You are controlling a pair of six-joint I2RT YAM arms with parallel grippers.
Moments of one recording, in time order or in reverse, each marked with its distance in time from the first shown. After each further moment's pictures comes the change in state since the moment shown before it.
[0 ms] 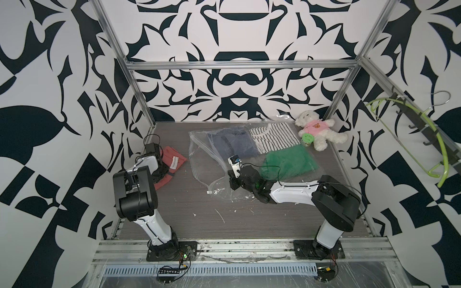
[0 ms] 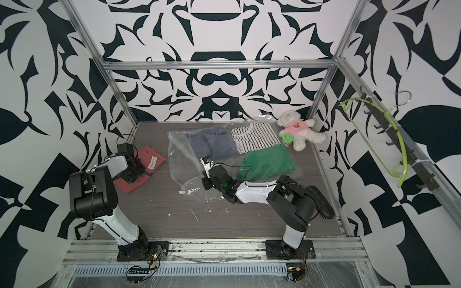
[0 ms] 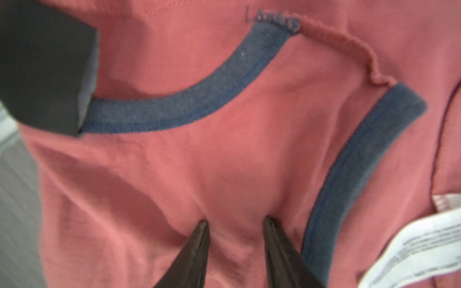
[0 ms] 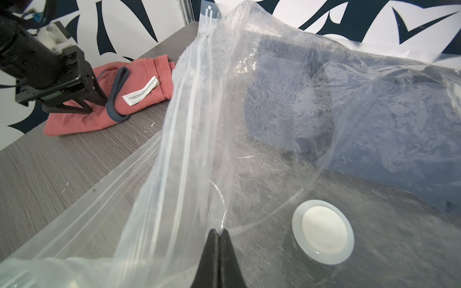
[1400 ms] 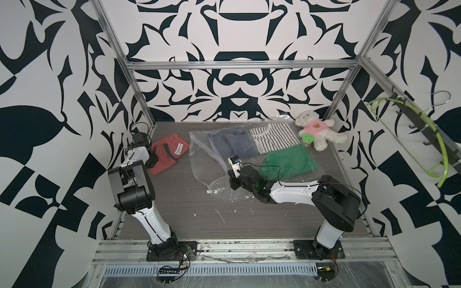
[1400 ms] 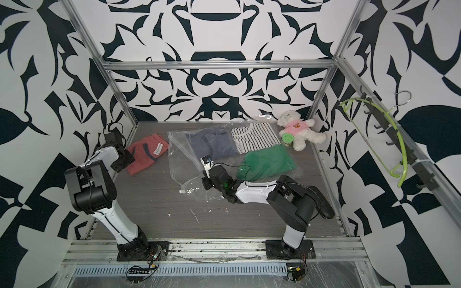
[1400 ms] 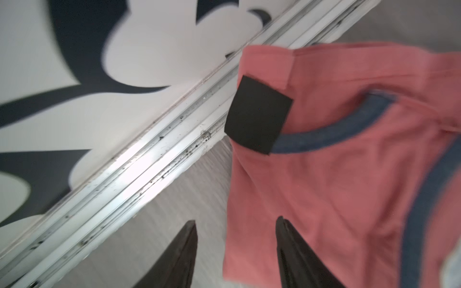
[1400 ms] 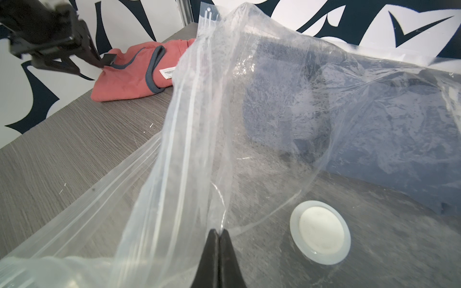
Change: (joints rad) left arm 0.088 0.135 0.266 -0.043 -0.035 0.176; right arm 0.000 0.000 -0.001 0.003 0.007 -0.008
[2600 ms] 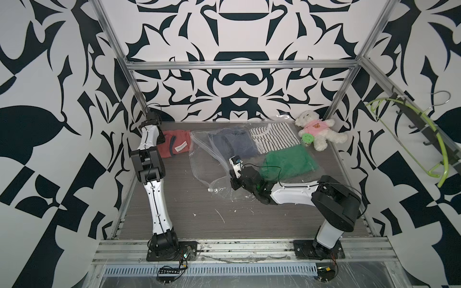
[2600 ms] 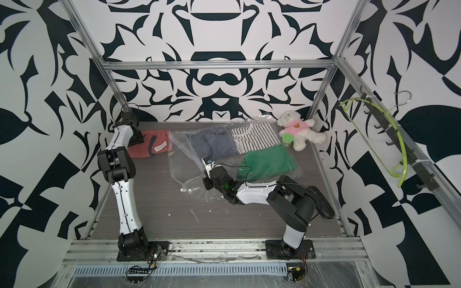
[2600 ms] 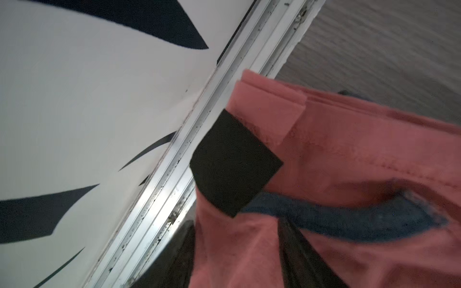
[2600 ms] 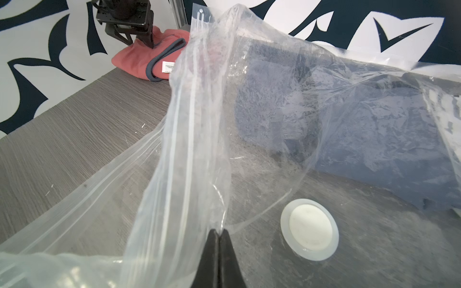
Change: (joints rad) left arm -0.109 0.619 0.964 -0.315 -0.121 0.222; right arm 0.000 -0.002 -0.024 0.029 0.034 -0.014
